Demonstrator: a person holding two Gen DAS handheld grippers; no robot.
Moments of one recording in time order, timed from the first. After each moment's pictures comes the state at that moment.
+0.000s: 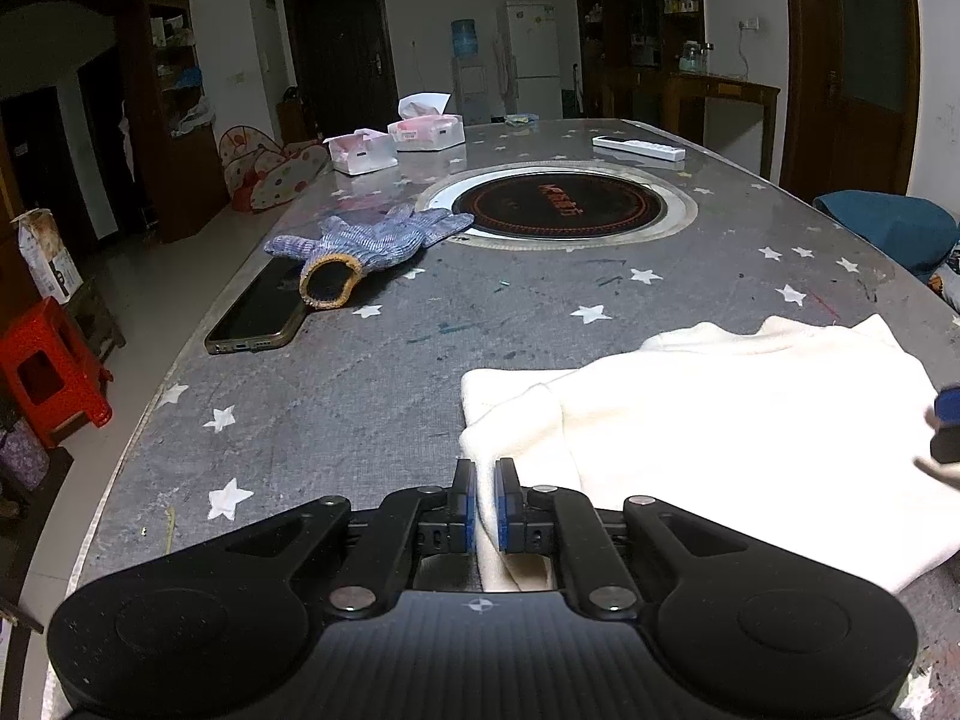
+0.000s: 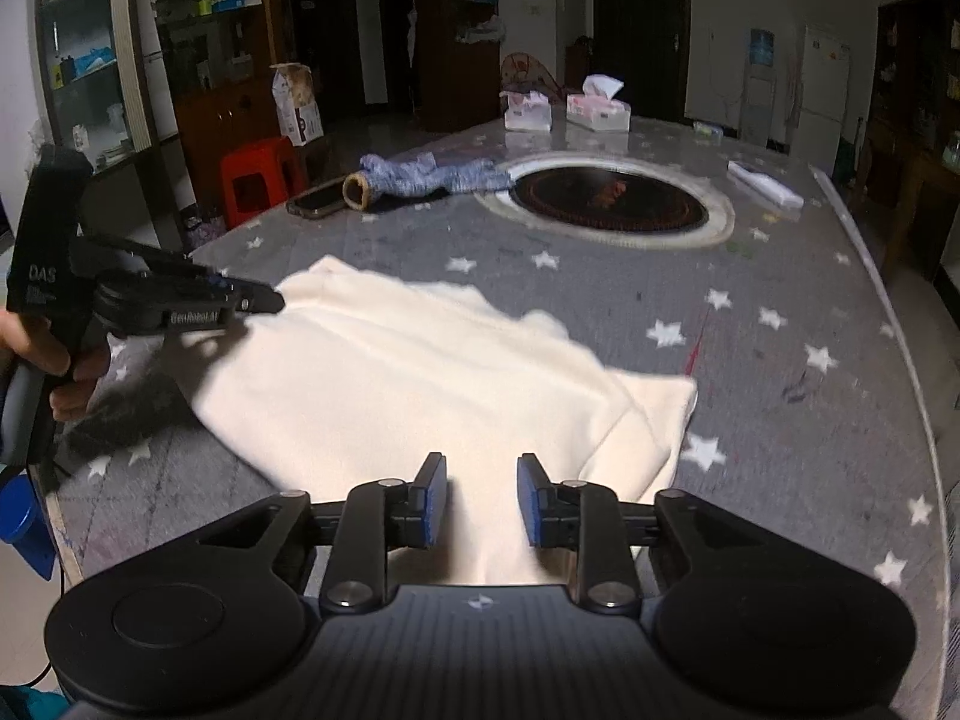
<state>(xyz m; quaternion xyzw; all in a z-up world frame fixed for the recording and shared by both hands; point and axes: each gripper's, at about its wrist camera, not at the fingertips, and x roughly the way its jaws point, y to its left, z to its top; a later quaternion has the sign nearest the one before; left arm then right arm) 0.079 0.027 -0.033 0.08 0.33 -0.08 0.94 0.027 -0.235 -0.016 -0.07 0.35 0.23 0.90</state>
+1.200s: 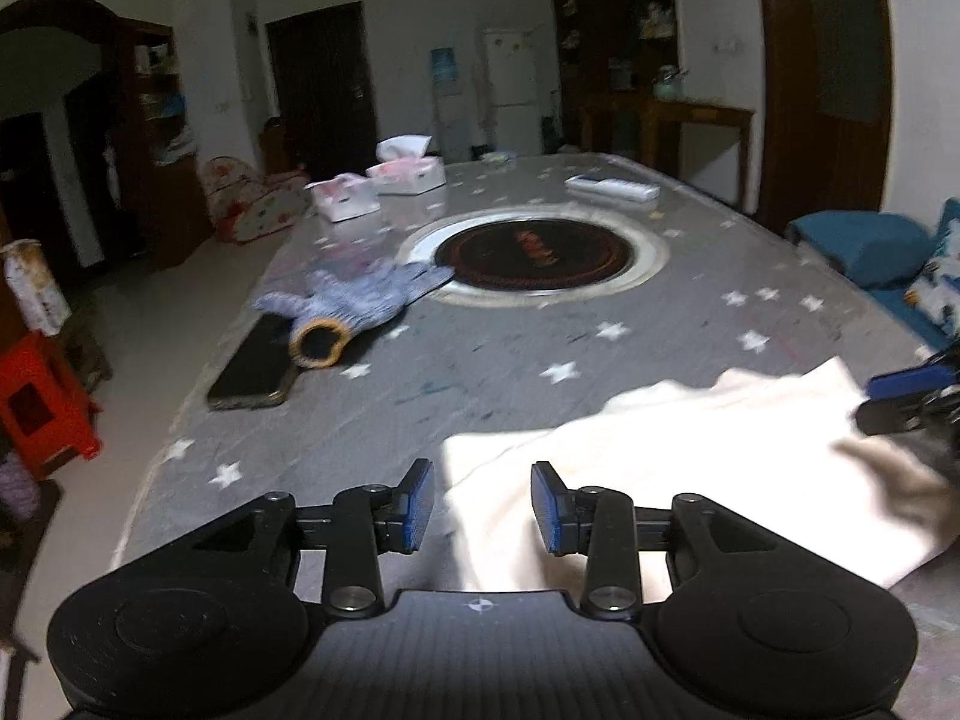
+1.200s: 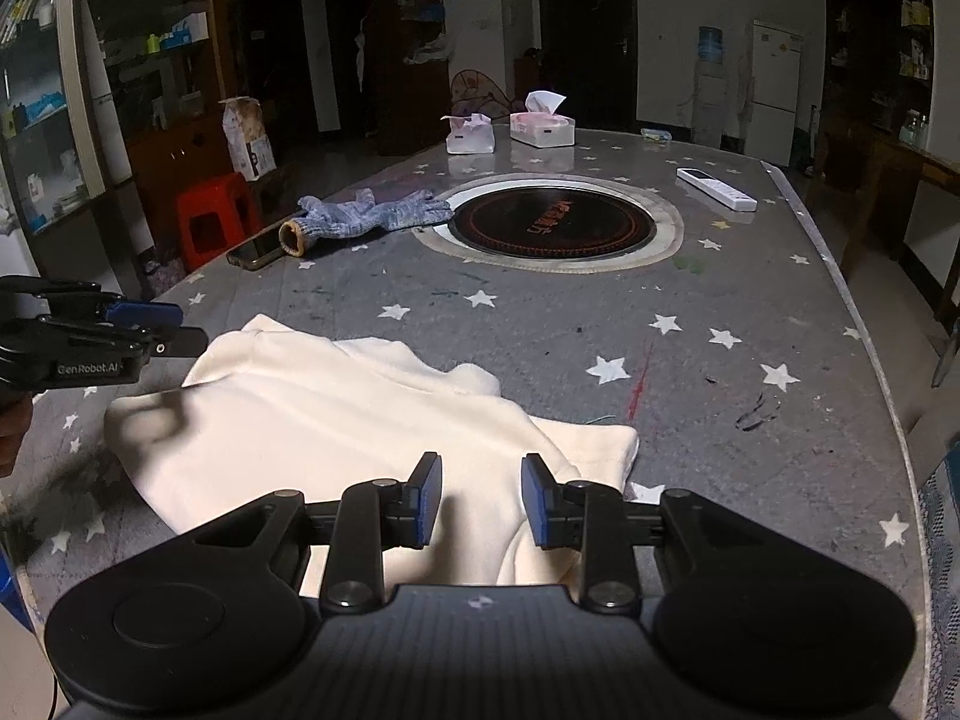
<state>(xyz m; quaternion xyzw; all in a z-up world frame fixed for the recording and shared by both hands) 0.070 0.022 0.002 0.08 0.30 -0.12 0.94 0.057 -0.248 -0.011 -0.03 0.35 0.19 0.92</state>
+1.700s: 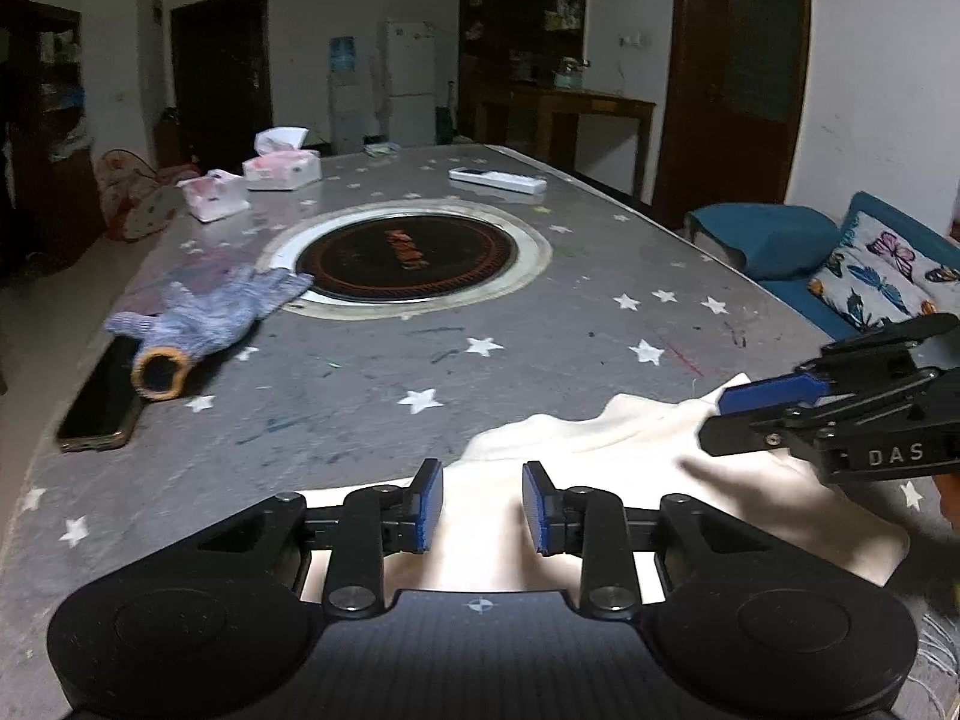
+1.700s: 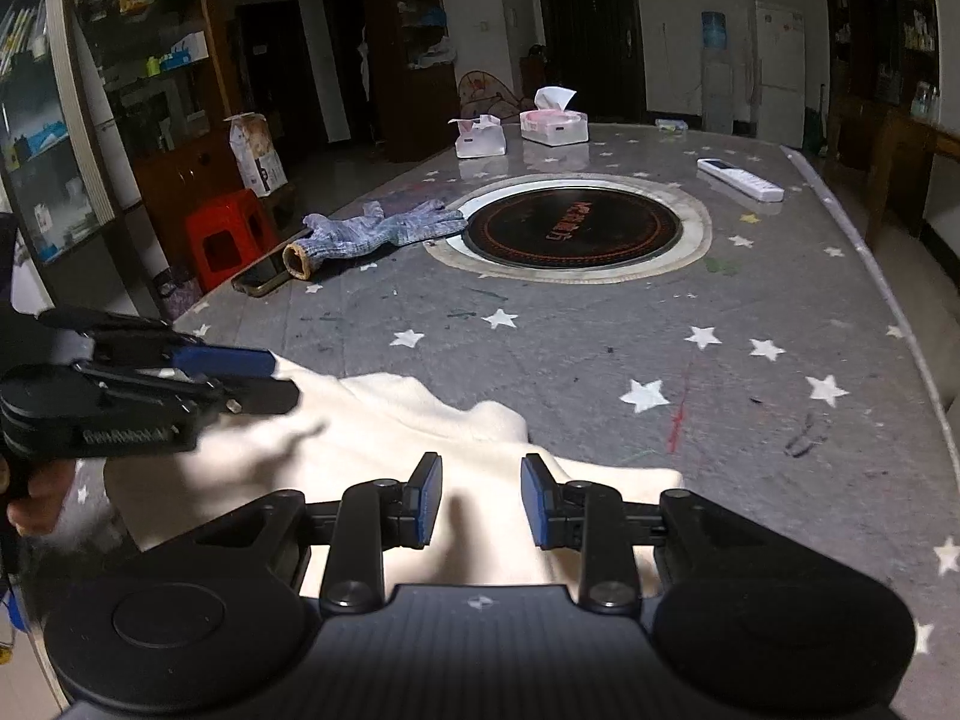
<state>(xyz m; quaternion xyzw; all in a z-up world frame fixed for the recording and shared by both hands) 0.110 -0.020 -0.012 0.07 0.32 -0.22 0.92 0.091 -0.237 -0.017 0.00 0.35 0.21 0.91</state>
